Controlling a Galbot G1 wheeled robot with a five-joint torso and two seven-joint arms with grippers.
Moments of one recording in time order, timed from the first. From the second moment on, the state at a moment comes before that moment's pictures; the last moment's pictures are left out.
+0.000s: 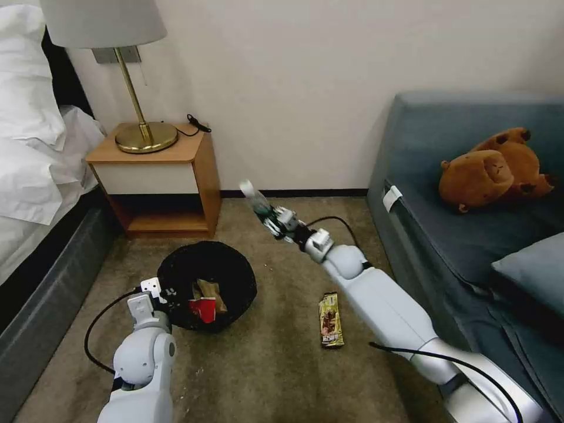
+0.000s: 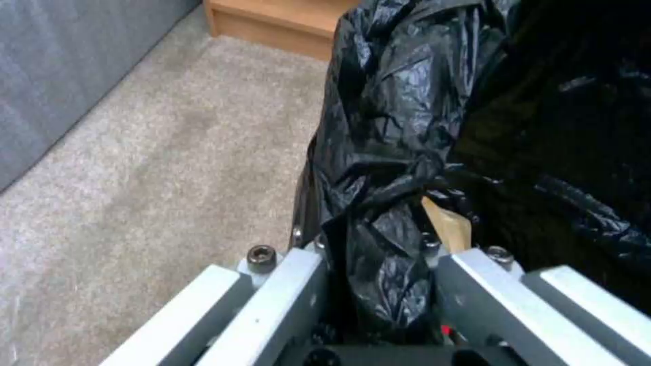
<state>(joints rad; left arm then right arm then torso) 1.27 -1.54 -0.69 -1.89 -0.22 0.59 -0.24 -0.50 1.31 -0.25 1.23 0.38 0.34 -0.24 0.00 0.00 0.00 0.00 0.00</state>
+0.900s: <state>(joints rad) 1.27 -1.55 -0.69 -1.90 -0.22 0.59 -0.24 -0.62 1.43 -0.44 1.21 0.22 0.33 -0.19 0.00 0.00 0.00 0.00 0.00</state>
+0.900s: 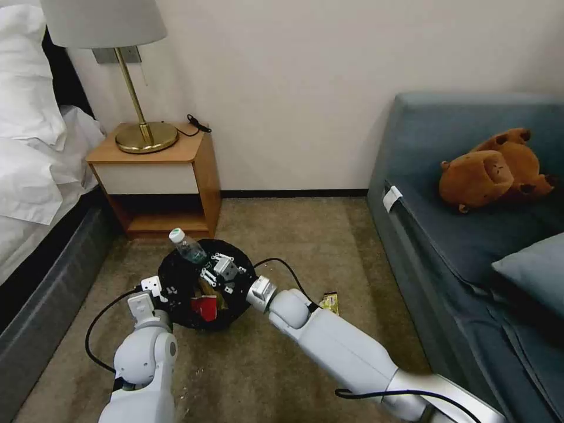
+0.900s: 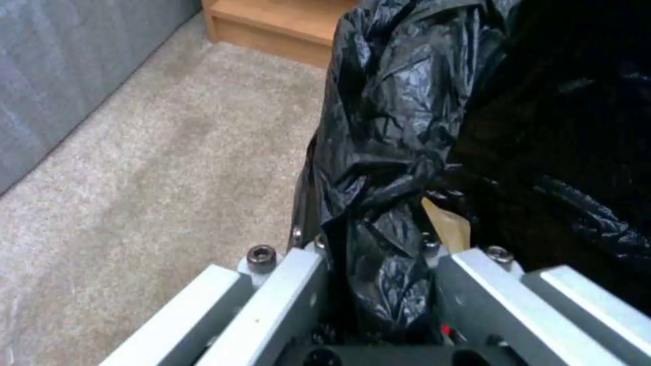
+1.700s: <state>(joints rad) 1.27 -1.55 -0.68 -1.90 -0.22 0.59 -0.24 -0.63 1.41 -0.41 1.25 0.21 0.32 -0.22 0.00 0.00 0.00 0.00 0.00</state>
